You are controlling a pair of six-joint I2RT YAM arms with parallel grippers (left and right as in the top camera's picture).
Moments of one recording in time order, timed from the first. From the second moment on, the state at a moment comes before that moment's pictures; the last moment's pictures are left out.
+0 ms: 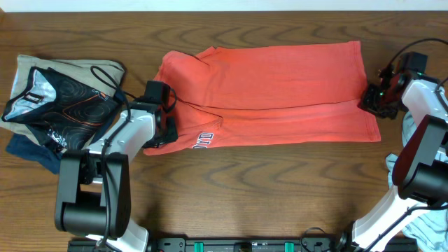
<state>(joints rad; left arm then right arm) -0.13 1.74 0.95 -0.63 -0.11 -0.38 -0.33 2.01 1.37 -0.70 -0.18 0.12</state>
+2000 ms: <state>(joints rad) -0.13 1.70 0.89 -0.66 -0.11 -0.39 -0.43 1.97 1.26 -0.94 -0.07 0.16</state>
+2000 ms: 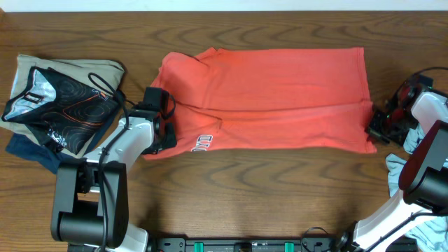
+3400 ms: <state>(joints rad) -0.11 1.45 1.09 -0.86 0.01 -0.38 -0.44 1.55 1.23 -0.94 -0.15 0.24</state>
